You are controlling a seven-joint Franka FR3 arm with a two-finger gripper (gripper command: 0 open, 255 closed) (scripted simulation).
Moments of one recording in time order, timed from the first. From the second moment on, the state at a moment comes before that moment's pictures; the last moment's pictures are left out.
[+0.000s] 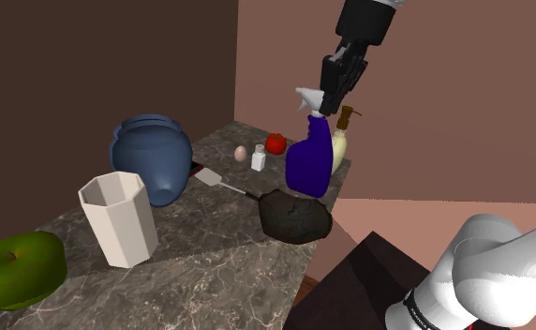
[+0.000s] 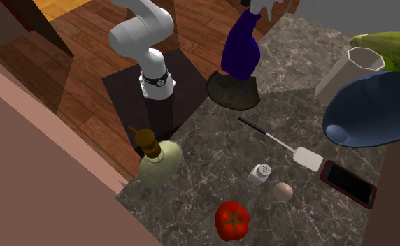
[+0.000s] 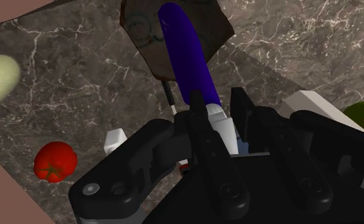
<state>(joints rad) 0.14 -0.54 0.17 -1.87 0.16 1.44 0.18</state>
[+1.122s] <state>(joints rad) 0.15 -0.61 0.18 -2.10 0.17 1.59 0.16</state>
